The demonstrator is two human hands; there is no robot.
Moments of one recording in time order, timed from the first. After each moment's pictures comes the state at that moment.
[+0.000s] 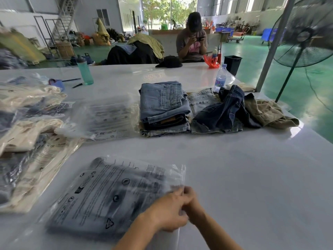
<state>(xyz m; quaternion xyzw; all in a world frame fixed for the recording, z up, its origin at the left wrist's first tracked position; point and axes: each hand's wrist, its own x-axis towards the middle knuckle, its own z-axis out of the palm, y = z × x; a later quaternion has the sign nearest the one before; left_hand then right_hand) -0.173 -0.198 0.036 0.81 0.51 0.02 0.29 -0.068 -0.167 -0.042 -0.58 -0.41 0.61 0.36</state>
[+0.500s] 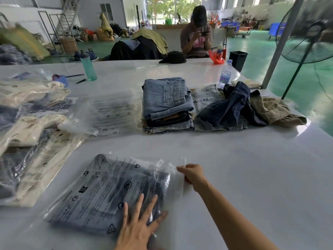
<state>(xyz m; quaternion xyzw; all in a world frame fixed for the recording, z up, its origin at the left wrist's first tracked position) -0.252 -0.255 -0.051 0.83 0.55 -0.03 -0.08 -0.057 -0.086 -0.044 -0.63 -0.39 0.56 0.37</state>
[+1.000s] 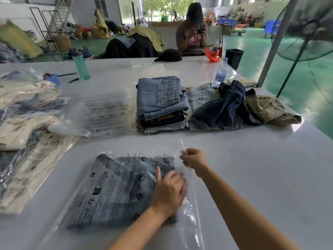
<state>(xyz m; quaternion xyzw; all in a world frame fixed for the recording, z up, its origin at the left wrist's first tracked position) -0.153 -0.159 -0.017 0.81 0.54 0.24 0.00 -0.029 -0.041 -0.015 -0.60 -0.40 0.55 0.41</state>
